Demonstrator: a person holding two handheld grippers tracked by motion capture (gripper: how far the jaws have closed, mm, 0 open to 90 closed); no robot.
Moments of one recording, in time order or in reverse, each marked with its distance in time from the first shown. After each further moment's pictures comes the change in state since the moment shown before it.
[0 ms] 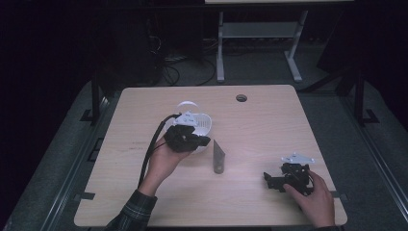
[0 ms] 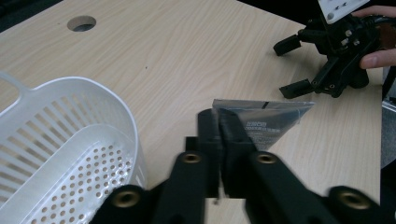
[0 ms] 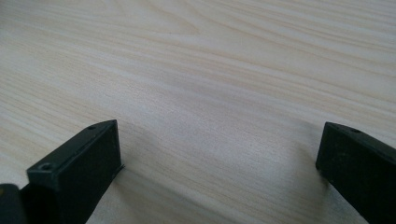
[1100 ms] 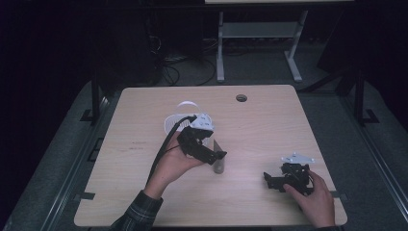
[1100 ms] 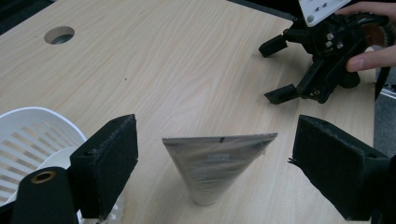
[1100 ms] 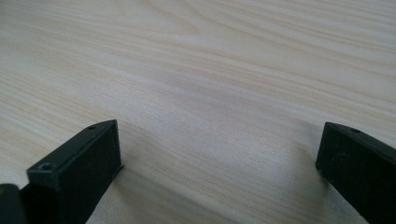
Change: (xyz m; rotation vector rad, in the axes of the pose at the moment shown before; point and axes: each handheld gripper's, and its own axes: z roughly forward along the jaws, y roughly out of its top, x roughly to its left) left arm -0.027 0.020 0.024 0.035 -0.005 0.061; right arm 0.000 0.000 0.000 -0.001 -0.002 -0.002
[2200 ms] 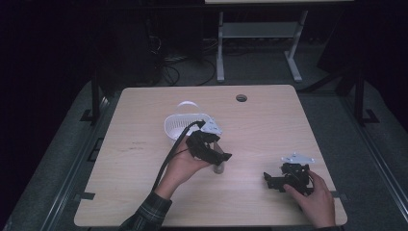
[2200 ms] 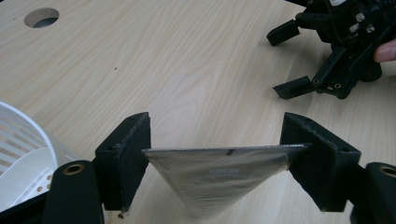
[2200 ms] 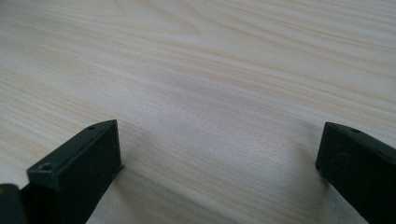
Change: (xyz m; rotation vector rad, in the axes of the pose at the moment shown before) left arm -0.001 -0.007 0.029 0.029 -0.003 -0.011; right arm 0.000 0.000 0.000 0.002 0.001 -0.001
